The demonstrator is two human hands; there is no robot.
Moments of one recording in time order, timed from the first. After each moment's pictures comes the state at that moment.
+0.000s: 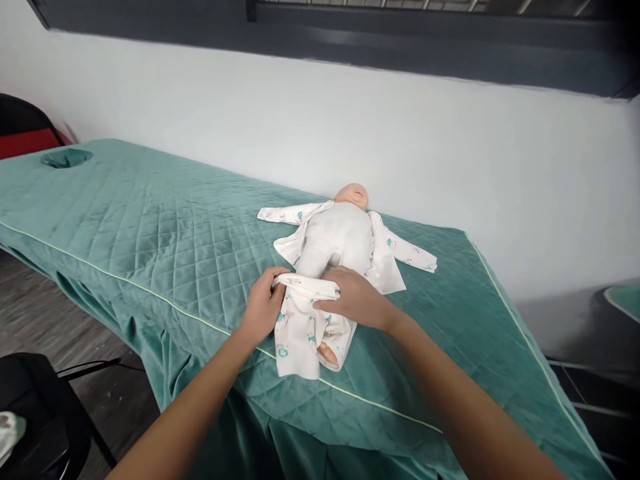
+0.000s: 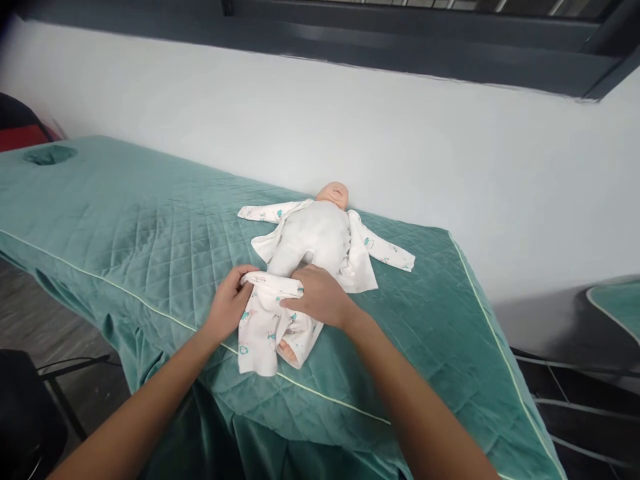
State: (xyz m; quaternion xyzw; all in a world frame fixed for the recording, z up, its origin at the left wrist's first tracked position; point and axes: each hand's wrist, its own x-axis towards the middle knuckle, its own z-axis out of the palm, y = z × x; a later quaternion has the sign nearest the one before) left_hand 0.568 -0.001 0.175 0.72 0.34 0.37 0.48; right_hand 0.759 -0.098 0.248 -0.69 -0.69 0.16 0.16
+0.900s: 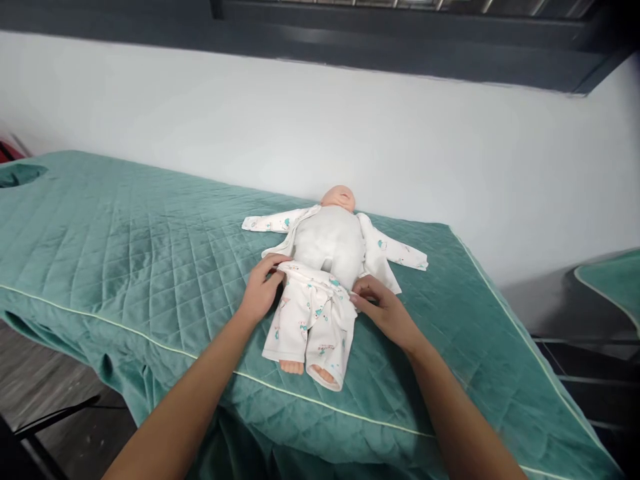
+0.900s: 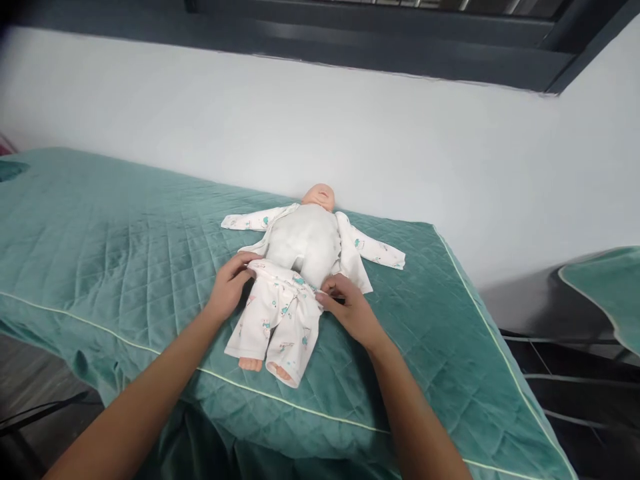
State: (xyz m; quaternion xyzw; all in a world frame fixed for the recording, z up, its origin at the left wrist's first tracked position) left_hand 0.611 0.065 0.167 0.72 0.20 0.40 0.52; right_hand 0.805 -0.143 0.204 -0.70 -0.50 0.23 0.46
